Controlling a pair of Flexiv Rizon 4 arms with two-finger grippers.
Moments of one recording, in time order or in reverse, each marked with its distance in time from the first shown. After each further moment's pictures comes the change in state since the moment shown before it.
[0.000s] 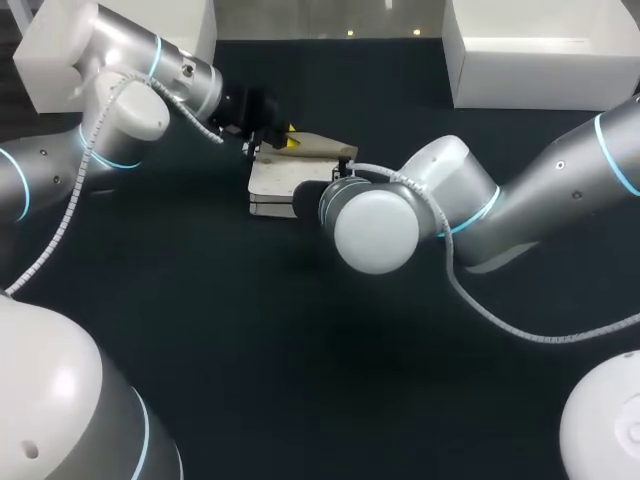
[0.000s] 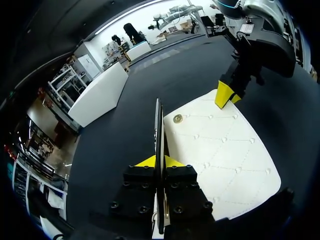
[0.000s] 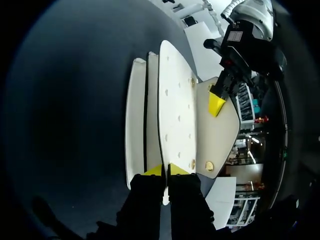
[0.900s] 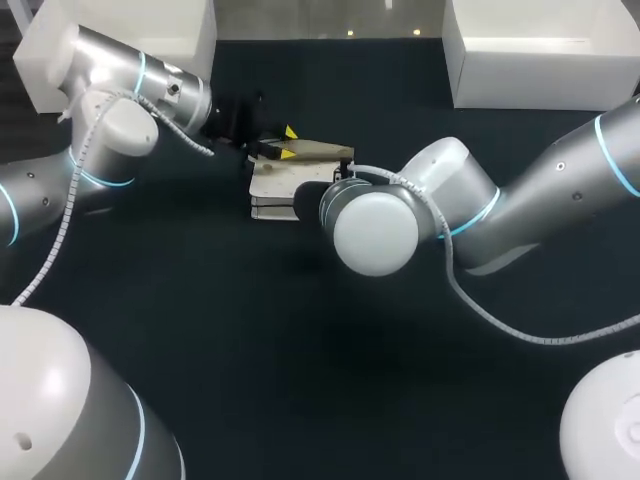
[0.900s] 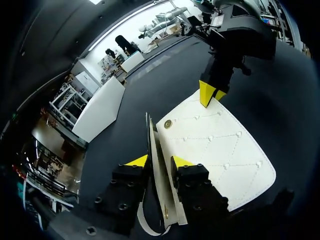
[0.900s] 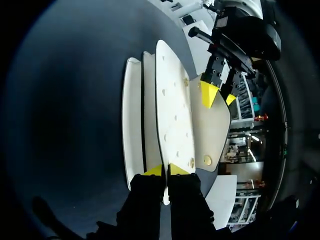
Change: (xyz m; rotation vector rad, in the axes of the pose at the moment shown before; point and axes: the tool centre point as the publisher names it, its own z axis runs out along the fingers) left arm 0.014 -0.008 -0.012 0.056 -0.048 0.133; right arm 0.001 -0.003 -0.001 0.008 -0.003 0.014
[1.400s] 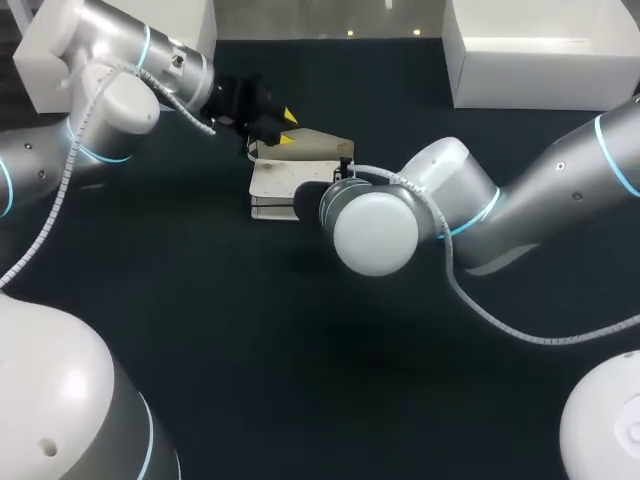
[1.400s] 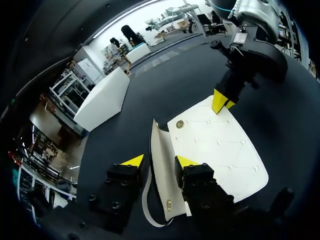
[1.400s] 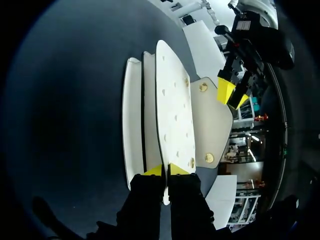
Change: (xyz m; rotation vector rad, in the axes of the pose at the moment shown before) left arm -0.021 -0.001 -0.012 -0.063 0.027 -0.116; right arm 0.000 0.000 0.000 0.000 0.000 0.000
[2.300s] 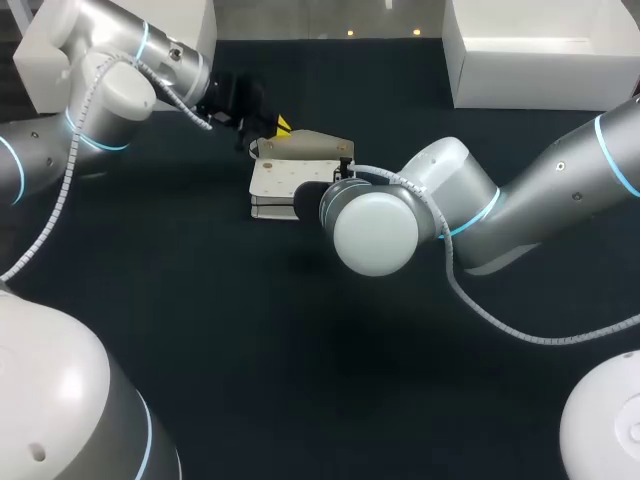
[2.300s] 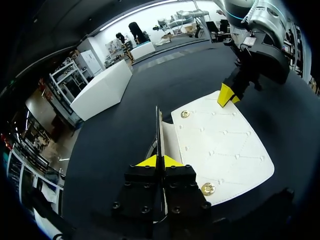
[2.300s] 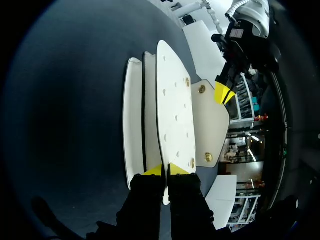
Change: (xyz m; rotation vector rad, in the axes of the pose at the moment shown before) left arm -0.007 0.026 0.006 0.015 0.046 -0.080; right arm 0.000 0.000 0.000 0.000 0.000 0.000
